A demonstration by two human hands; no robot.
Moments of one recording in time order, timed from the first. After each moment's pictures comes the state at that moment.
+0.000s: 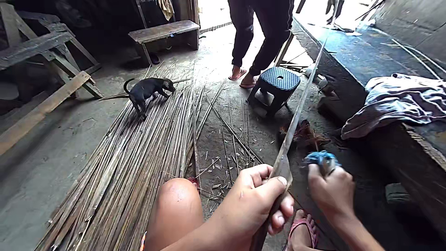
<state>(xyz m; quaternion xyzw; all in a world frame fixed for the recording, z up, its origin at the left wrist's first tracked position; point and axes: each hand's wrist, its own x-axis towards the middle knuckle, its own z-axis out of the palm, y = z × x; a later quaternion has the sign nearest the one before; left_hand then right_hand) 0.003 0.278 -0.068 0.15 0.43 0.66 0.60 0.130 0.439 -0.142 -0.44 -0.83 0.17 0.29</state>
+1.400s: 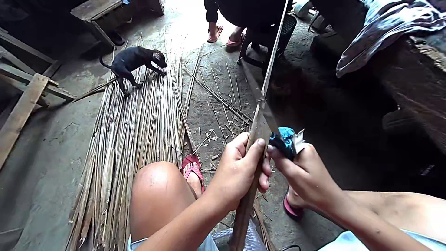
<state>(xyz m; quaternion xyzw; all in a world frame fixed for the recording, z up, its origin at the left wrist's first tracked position) 0.018 0.300 -0.118 0.17 0.53 0.61 0.57 0.140 0.399 -0.166 -0.25 -0.79 0.50 0.26</state>
